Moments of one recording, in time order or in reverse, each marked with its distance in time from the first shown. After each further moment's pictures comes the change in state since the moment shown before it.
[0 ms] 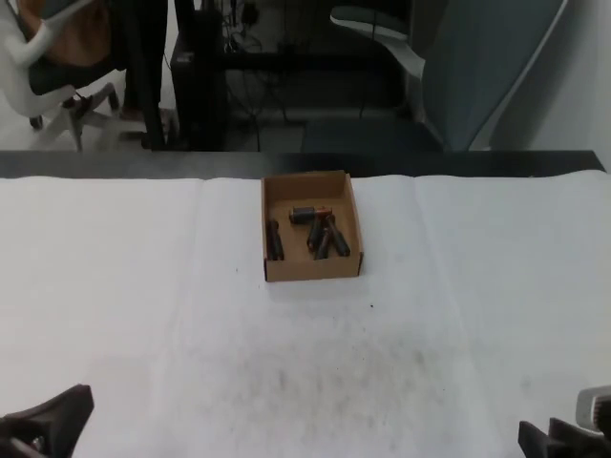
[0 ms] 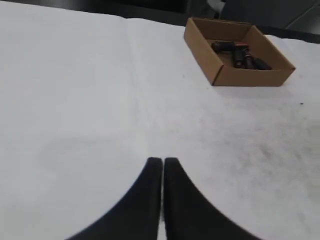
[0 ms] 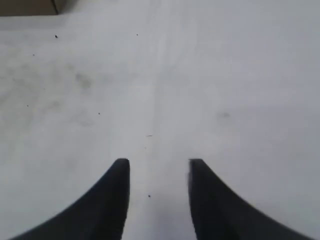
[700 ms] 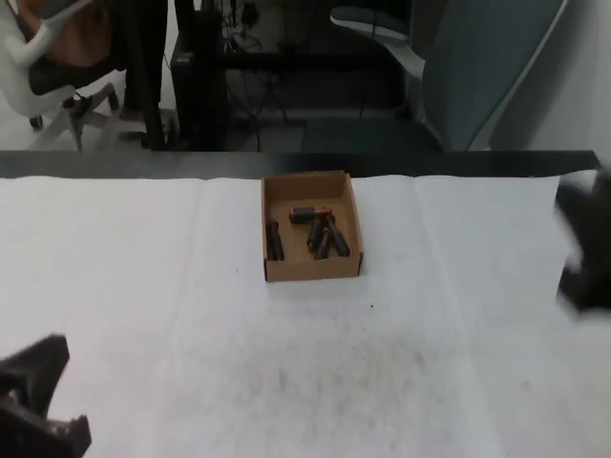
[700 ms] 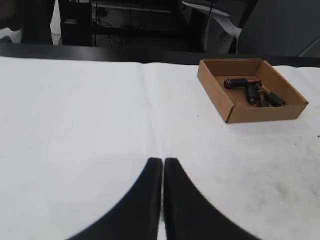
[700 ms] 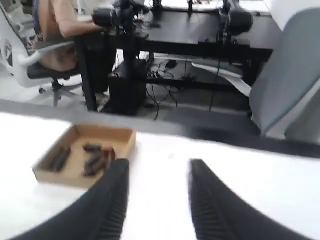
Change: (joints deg) left arm -4.0 0.0 -8.1 5.0 -9.4 1.6; right arm 0.0 0.2 -26.8 6.3 -2.2 -12.3
